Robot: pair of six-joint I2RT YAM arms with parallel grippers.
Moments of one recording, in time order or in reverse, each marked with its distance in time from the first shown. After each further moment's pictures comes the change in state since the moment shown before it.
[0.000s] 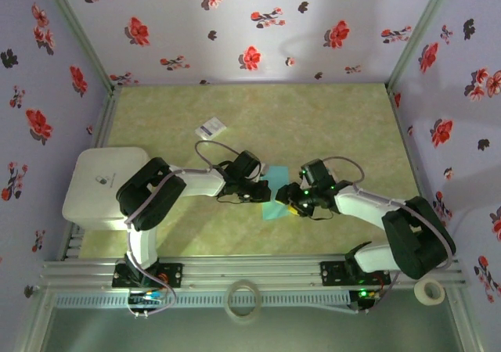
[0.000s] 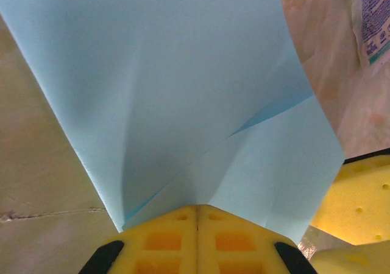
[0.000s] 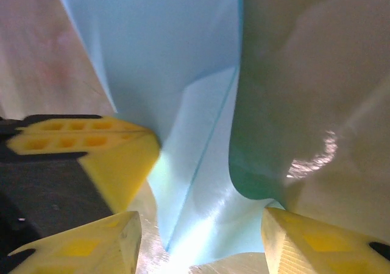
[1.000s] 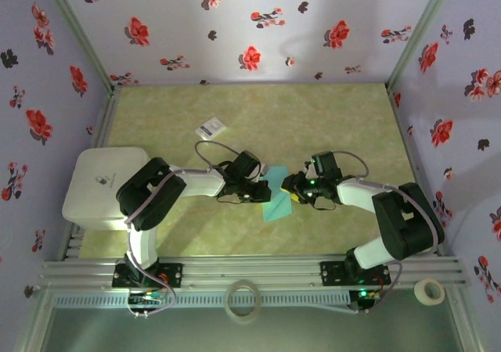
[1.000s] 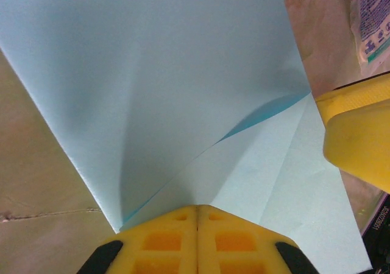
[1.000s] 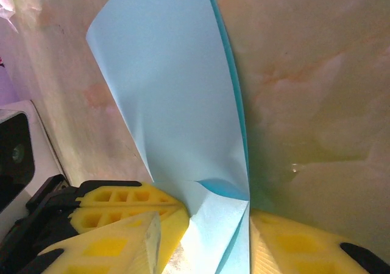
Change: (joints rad) left arm 0.000 0.000 -0.002 0.003 0.006 0.000; right arm -0.161 0.131 0.008 0.178 -0.136 -0.052
